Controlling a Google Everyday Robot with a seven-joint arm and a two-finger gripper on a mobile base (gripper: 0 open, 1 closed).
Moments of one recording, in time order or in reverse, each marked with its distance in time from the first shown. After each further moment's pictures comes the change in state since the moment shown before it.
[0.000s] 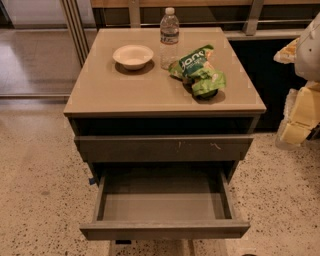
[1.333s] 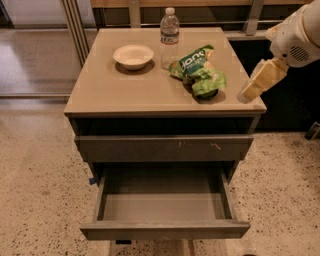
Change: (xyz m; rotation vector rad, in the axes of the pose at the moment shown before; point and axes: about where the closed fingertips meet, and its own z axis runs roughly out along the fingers) arm -0.021 -0.125 0.054 0.200 -0.277 0.174
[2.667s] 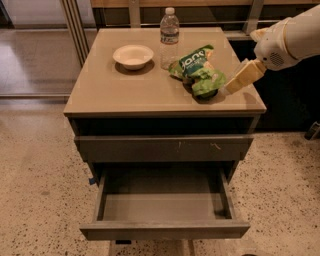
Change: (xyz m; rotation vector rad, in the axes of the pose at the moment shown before) arm -0.019 -0.035 0.056 0.032 -0.201 0.047
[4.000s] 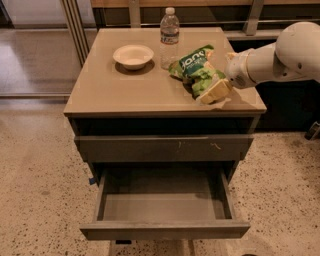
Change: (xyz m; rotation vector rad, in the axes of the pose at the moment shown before) arm 0.015 0.006 0.101 -0.029 -0.095 0.052
